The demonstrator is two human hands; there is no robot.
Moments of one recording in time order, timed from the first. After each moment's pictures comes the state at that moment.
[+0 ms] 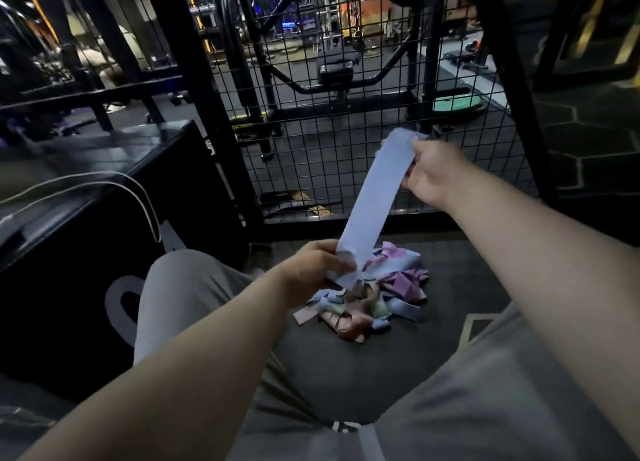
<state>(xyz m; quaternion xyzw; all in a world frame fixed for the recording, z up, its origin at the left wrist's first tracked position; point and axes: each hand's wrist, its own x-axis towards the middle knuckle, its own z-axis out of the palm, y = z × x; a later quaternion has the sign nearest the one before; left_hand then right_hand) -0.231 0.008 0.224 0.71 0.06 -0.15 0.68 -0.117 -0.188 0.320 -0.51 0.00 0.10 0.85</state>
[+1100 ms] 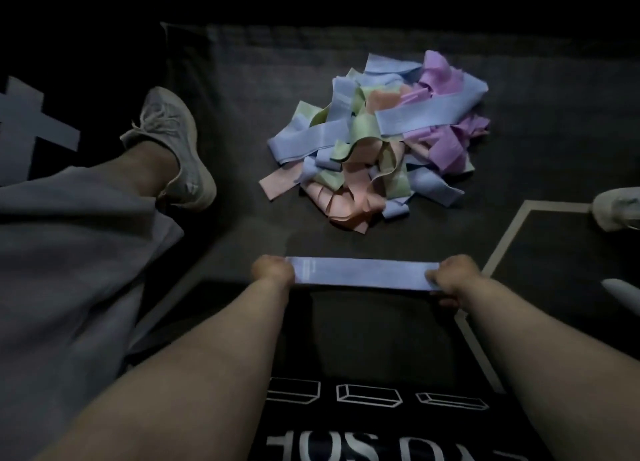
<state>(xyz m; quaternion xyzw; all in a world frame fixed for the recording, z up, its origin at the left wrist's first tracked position) -0.186 0.094 -0.151 0.66 0.59 -0.24 0.39 -0.120 -0.199 -0.135 -0.80 0.35 0.41 0.26</state>
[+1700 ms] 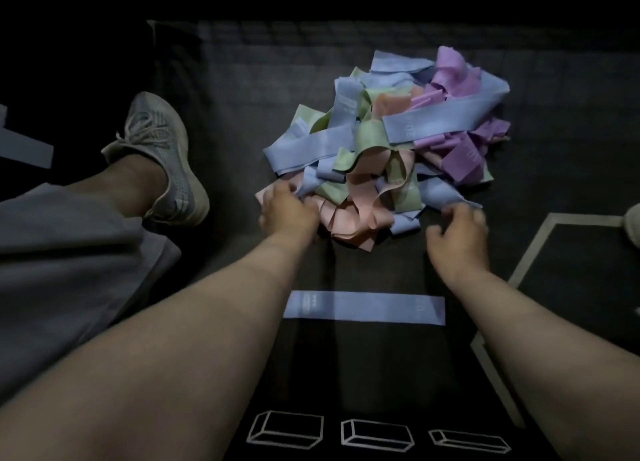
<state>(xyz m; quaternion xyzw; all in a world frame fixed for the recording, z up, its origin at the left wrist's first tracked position) -0.071 0.087 -0.132 0.83 0.42 -0.15 0.34 -0.058 -0.155 -0.132 -0.94 0.17 0.19 0.24</state>
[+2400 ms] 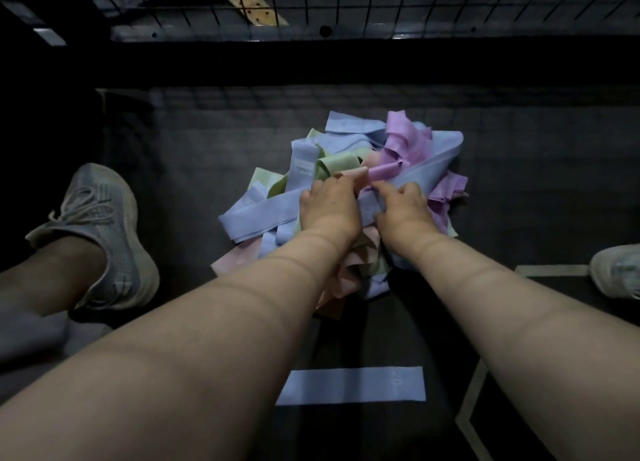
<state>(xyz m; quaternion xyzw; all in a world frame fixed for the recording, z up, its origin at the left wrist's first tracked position) 0.070 0.003 -0.126 0.97 0.09 -0.16 0.17 0.079 -0.125 -0.132 -0.95 0.00 0.27 0.18</state>
